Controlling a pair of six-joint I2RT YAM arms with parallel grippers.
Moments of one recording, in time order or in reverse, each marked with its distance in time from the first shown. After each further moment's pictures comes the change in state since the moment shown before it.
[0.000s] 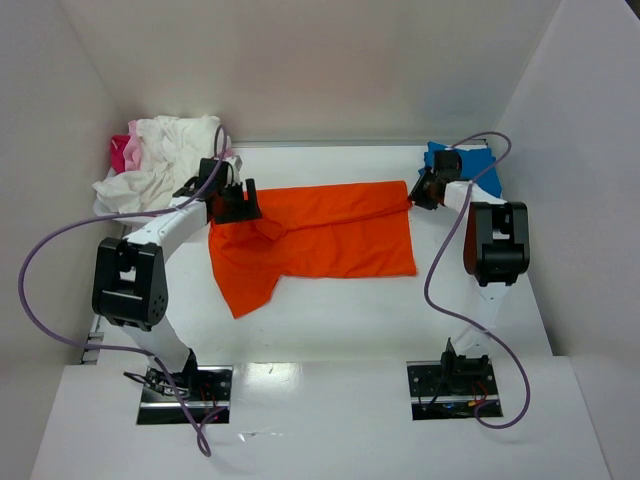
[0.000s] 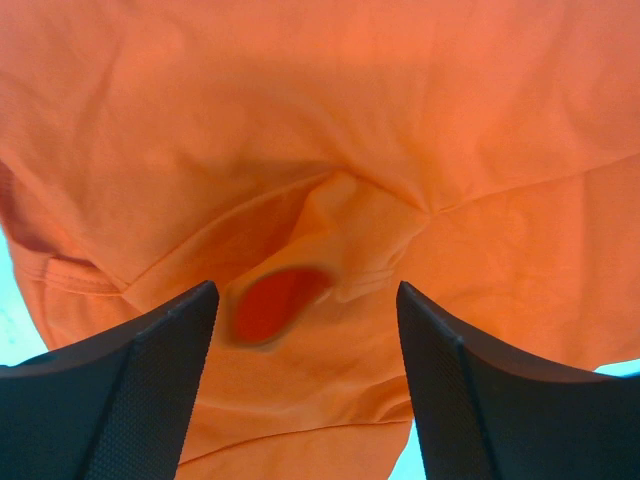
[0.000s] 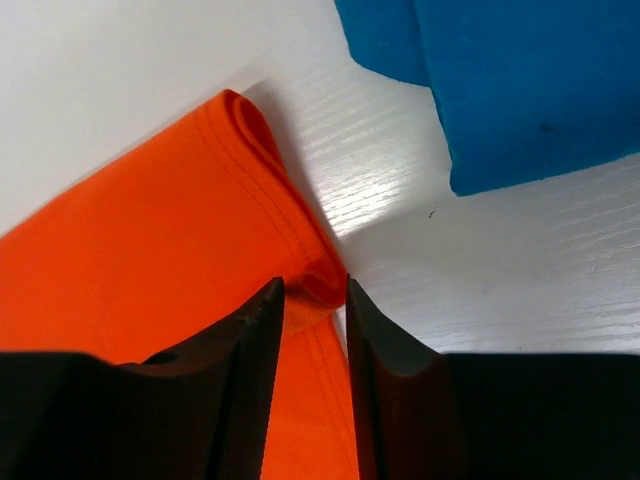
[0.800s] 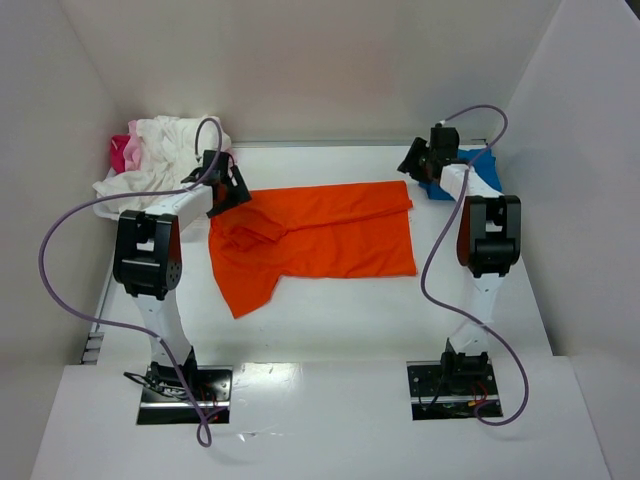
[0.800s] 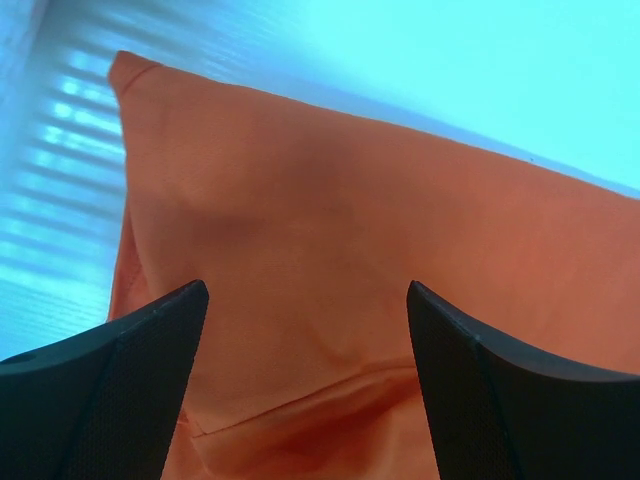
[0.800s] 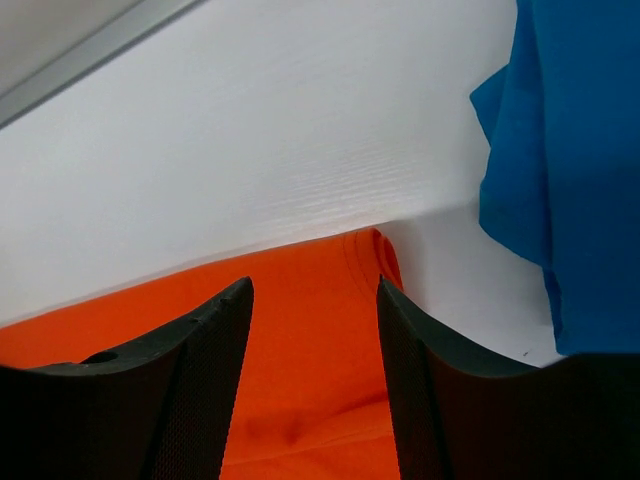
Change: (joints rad) left arm 0.053 0.251 0.183 0.053 -0.286 -0.226; right arm 0.024 0.090 0.262 -0.001 -0.053 -0.031
